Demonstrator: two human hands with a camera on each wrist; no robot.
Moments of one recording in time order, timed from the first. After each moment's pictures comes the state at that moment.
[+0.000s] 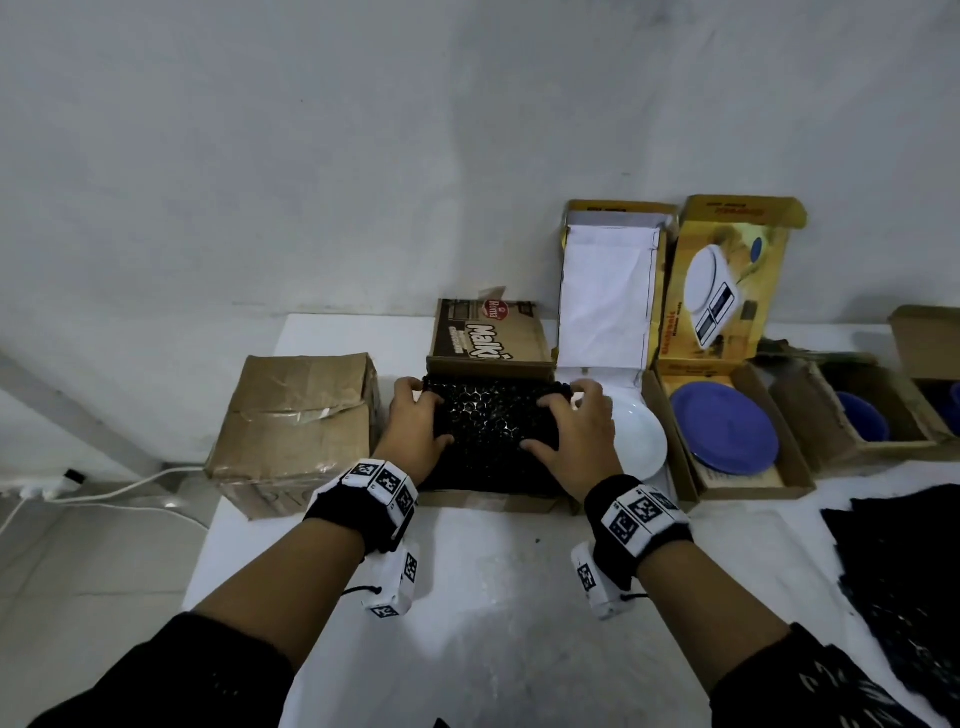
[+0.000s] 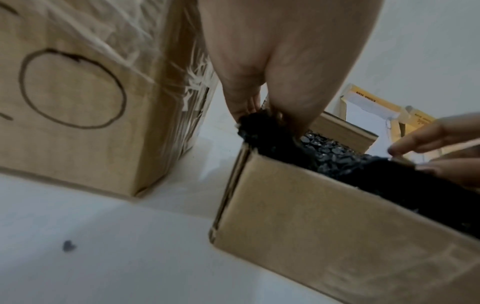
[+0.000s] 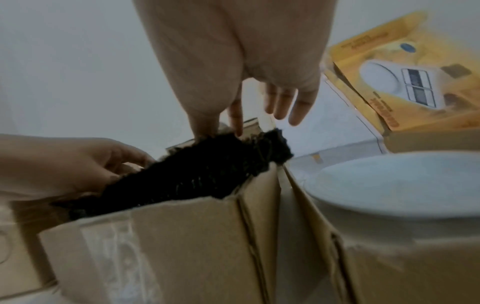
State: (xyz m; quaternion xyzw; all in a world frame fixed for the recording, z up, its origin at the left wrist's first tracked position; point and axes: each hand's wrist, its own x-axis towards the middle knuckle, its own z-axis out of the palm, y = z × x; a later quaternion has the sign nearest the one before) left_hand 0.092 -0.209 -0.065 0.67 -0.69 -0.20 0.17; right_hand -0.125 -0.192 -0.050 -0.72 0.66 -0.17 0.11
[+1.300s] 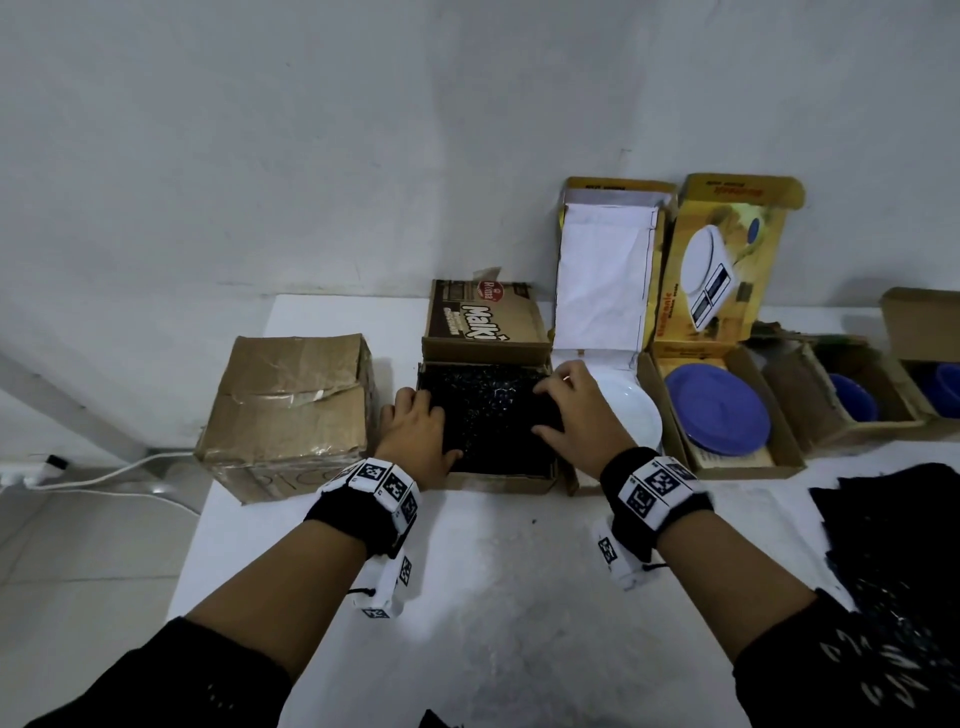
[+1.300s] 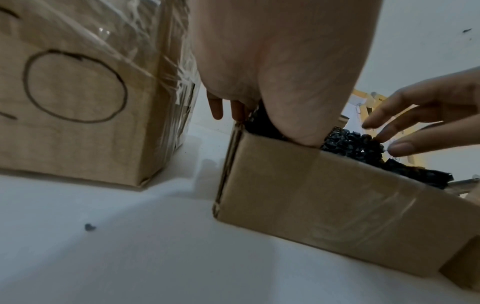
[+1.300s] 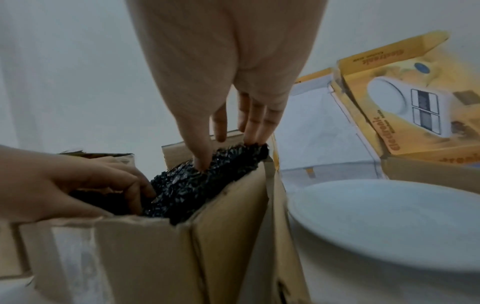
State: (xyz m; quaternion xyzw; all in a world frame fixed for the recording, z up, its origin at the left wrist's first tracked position) left_hand 0.085 -0.193 -0.072 0.62 -0.78 -0.06 -0.05; right_hand -0.140 -0.200 -0.042 -0.80 0.56 -0.14 0.15
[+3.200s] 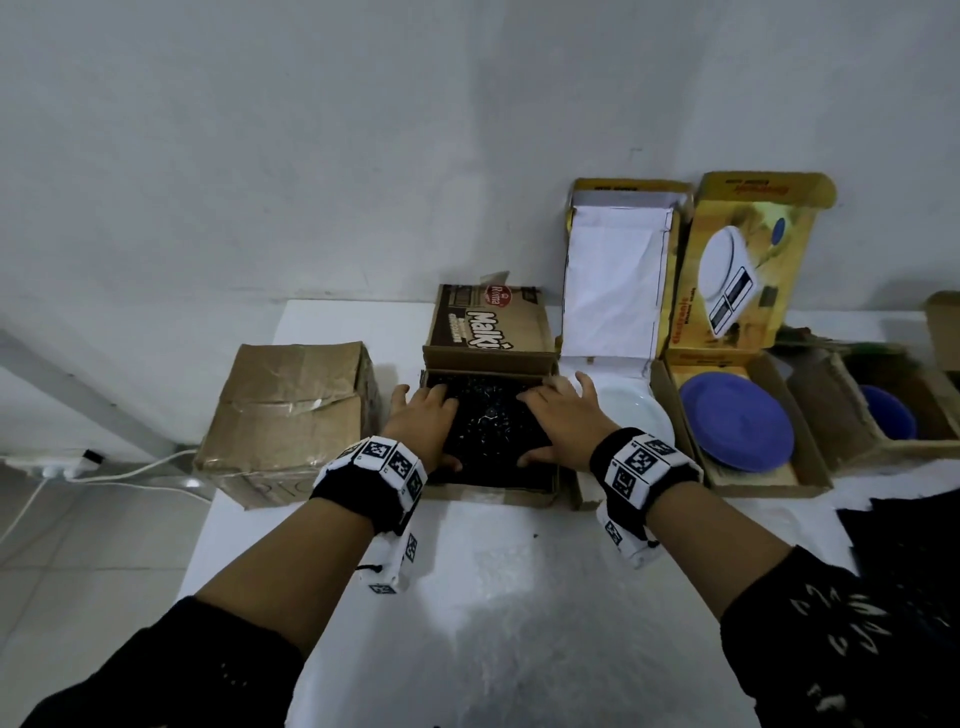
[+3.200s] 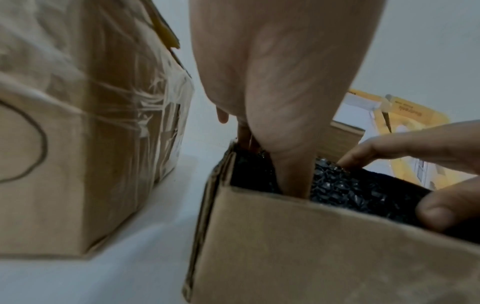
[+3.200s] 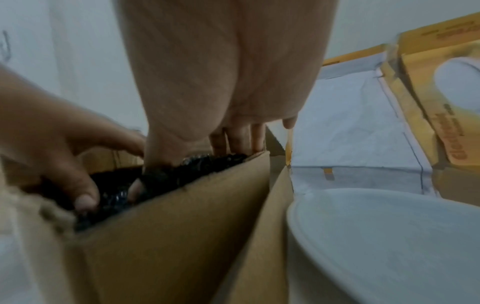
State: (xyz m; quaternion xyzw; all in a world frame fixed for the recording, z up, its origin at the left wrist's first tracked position) left_hand 0.079 -0.219 -0.060 0.59 -0.79 -0.05 -0.13; right_hand -0.134 -0.232 -0.050 -0.86 0.50 0.10 0.07
